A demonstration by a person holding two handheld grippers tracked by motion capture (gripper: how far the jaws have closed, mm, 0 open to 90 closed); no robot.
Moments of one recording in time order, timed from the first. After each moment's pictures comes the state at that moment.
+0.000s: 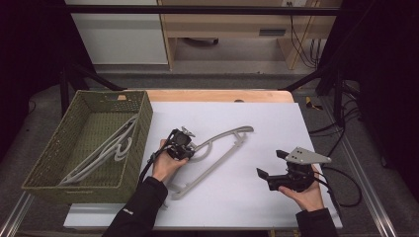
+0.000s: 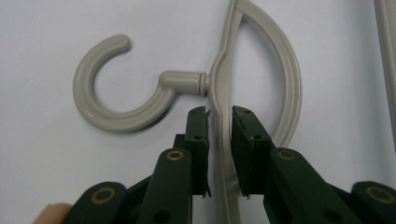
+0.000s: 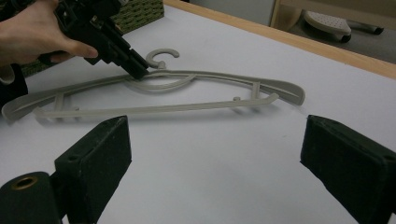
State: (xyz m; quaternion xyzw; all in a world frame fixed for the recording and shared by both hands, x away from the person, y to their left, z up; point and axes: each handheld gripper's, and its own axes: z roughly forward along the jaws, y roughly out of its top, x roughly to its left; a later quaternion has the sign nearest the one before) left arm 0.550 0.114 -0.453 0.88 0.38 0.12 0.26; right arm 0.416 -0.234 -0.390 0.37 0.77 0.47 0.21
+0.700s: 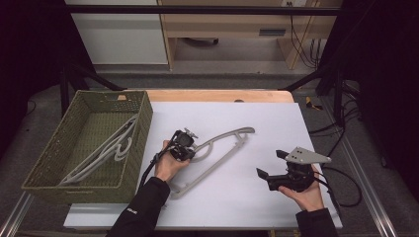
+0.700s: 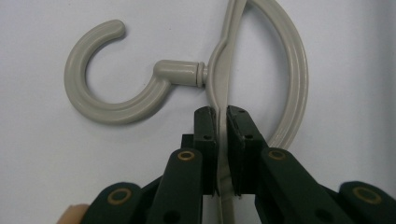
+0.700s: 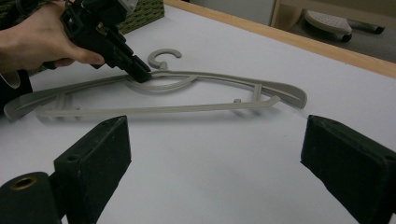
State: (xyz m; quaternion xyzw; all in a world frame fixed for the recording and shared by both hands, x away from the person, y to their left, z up) left arm 0.550 0.106 -0.458 0.88 0.39 0.13 0.24; right arm 0.416 -0.234 -0.390 0.37 0.77 0.47 0.21
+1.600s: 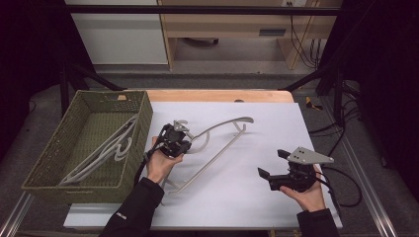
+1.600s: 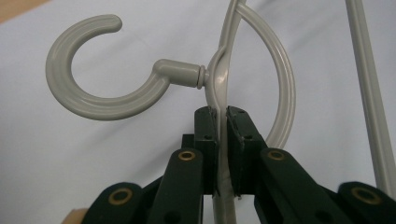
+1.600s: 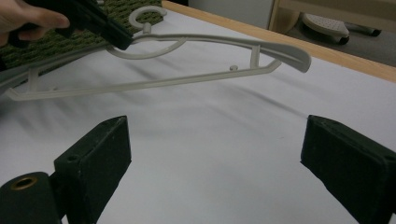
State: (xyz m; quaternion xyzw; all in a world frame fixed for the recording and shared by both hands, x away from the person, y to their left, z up) left arm 0.523 0.123 -0.400 0.85 0.39 0.17 0.32; right arm 0.414 -0.236 -0.387 0.37 0.77 0.48 0.21
